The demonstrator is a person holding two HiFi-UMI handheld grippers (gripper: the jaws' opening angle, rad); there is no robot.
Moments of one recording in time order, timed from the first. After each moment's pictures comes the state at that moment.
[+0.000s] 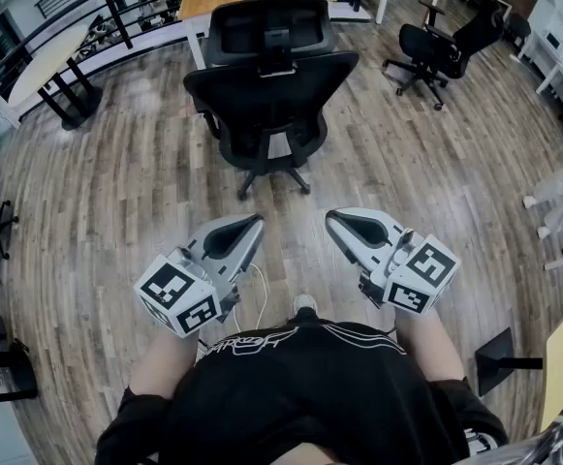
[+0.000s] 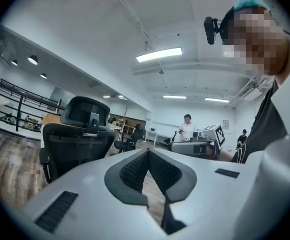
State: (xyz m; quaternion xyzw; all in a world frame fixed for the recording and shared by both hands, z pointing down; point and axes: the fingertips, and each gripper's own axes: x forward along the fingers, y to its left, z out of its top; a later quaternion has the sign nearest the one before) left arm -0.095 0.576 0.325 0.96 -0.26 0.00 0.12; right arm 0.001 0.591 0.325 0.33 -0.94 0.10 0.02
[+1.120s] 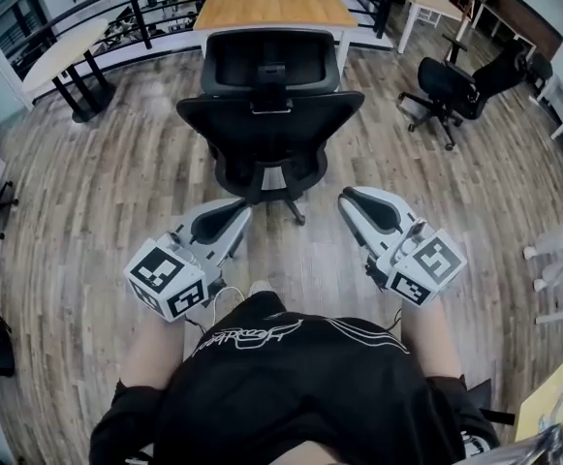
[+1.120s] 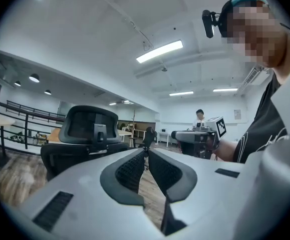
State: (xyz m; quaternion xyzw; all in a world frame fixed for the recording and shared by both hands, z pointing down) left arm -0.044 0.460 0.314 0.95 -0.32 0.01 0.06; right arm 0.090 0.459 0.291 0.33 -0.94 -0.01 0.03
